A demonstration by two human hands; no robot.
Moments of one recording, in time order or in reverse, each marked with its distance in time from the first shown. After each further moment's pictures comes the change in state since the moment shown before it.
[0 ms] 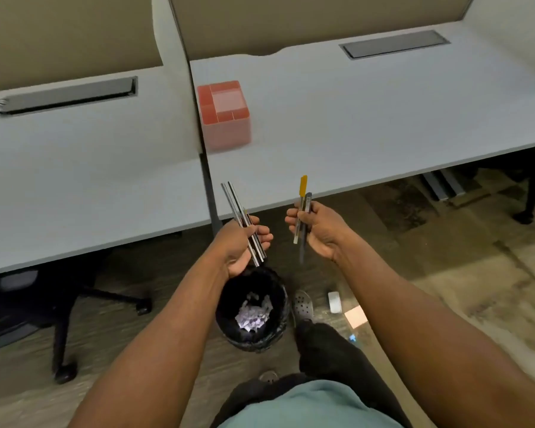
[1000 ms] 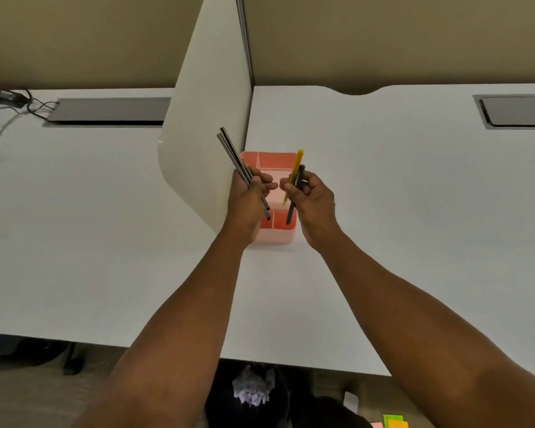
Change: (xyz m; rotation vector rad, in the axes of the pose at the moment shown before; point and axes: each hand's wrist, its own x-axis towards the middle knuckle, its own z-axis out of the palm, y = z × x) left_hand 0.307 0.270 0.024 0.083 0.435 0.531; right_hand 0.367 -0.179 0.147 -0.298 -0.138 -0.278
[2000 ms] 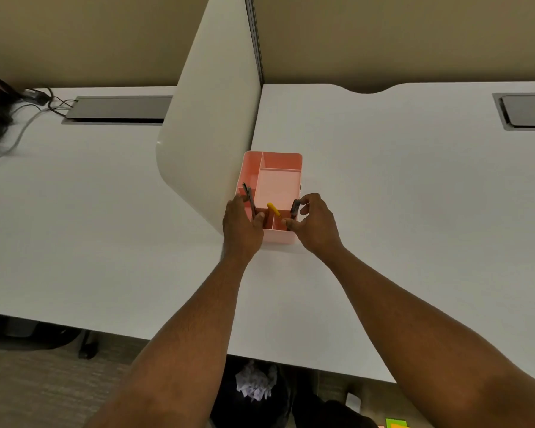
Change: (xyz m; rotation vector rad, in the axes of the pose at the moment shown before) left_hand 0.000 -0.071 -0.016 0.798 0.178 0.026; right_hand 0.001 0.036 -0.025 -0.776 -0.101 -0.001
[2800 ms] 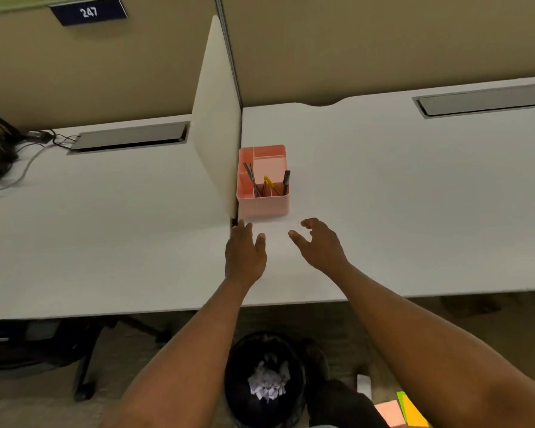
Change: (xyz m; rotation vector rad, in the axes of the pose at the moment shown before) left_hand -0.157 -0.059 -0.069 0.176 -0.197 0.219; right_hand -0.185 0.022 0.015 -0.105 0.122 -0.021
